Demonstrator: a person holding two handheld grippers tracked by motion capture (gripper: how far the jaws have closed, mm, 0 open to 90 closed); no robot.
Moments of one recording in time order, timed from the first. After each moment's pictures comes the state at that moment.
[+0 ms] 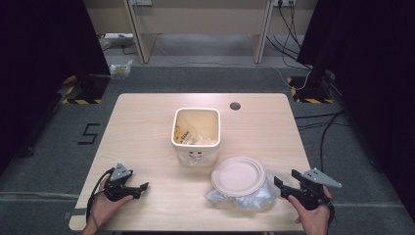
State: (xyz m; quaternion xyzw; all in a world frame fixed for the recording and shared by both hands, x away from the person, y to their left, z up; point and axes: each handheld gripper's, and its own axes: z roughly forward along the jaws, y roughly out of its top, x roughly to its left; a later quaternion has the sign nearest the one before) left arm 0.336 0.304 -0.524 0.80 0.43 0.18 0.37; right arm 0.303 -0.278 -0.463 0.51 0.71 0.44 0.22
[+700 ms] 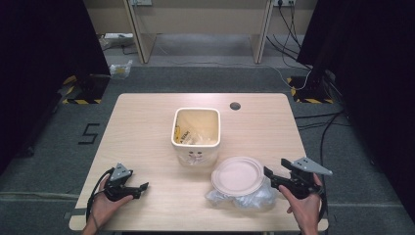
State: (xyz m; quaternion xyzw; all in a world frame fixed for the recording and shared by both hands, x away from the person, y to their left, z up) left arm 0.336 0.304 -0.524 0.80 0.43 0.18 0.37; right arm 0.323 -0.246 -0.434 0.47 0.72 0.46 0.22
